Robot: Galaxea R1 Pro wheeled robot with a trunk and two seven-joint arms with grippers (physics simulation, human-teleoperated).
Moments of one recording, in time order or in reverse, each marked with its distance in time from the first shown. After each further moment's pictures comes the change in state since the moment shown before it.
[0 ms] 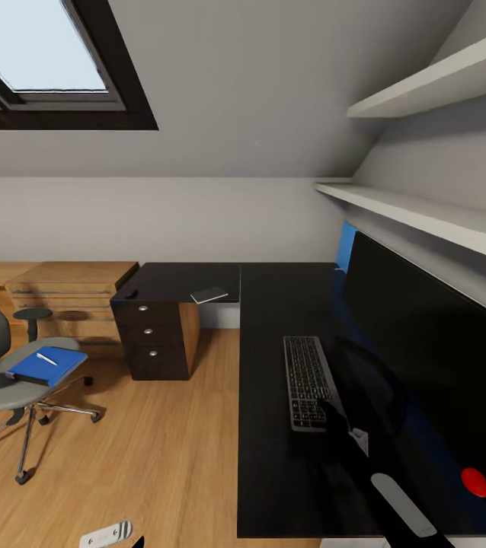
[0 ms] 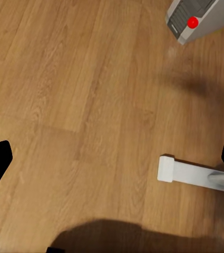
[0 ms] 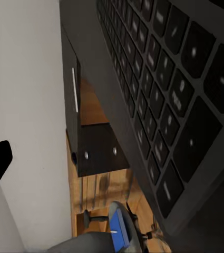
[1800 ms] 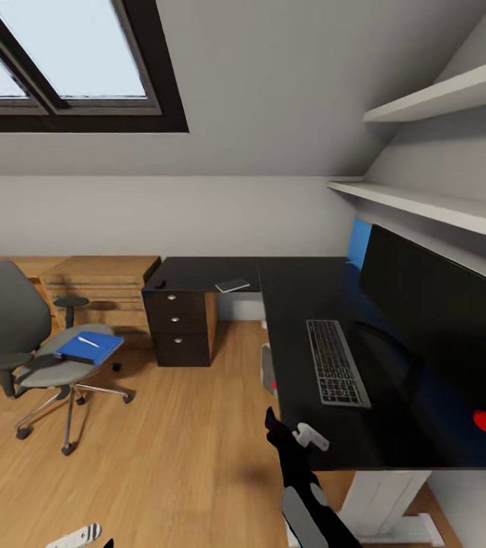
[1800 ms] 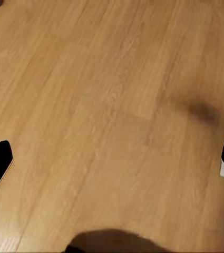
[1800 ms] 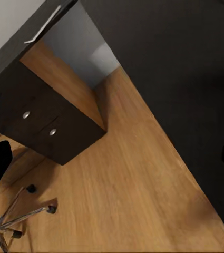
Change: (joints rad) left arm 0.000 -0.001 0.148 0.023 0.003 0.002 0.000; right arm 0.000 0.320 0.034 0.038 1.003 -0.442 -0.398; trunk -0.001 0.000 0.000
